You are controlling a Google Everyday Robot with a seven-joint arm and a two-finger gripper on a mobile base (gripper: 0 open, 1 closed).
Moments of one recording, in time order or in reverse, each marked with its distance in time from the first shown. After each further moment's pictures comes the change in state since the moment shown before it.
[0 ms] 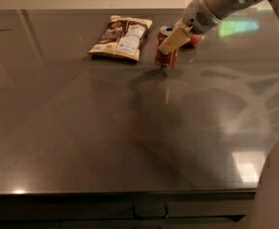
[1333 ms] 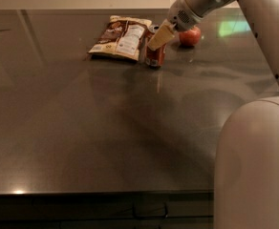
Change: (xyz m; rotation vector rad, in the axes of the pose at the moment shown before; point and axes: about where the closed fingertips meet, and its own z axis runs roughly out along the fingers) arm -0.025 -0.028 0.048 -0.016 0.014 0.024
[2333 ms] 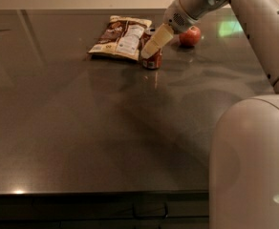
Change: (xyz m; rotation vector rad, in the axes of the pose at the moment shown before) arm -0.001 -0.002 0.016 -0.012 0.009 0.000
